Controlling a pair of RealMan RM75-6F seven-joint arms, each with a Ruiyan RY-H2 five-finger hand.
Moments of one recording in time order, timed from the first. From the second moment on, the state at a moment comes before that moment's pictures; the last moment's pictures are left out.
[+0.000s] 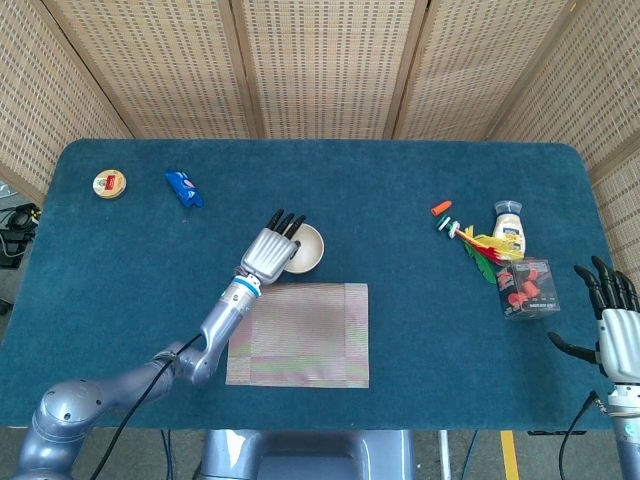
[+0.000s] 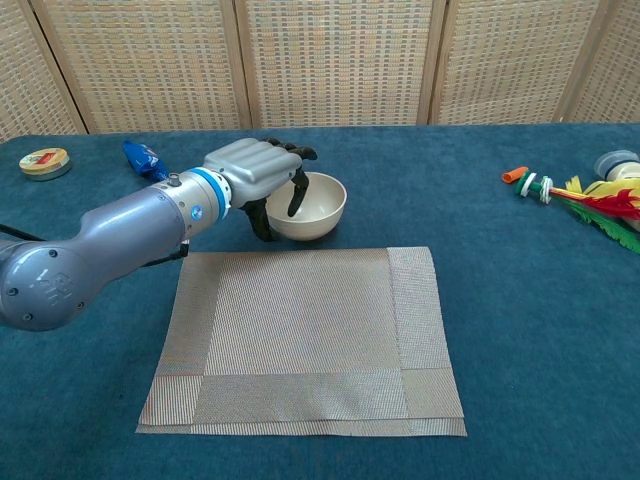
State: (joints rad) left arm -1.01 -1.96 -0.28 -0.84 1.19 0.79 0.46; right arm 0.11 -1.17 0.14 -1.45 -1.45 1.49 0.25
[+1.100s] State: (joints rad) left arm -0.84 -1.71 -0.17 -1.02 1.26 0.96 0.39; right arm 0.10 -1.16 0.12 -1.49 -1.51 1.54 0.23
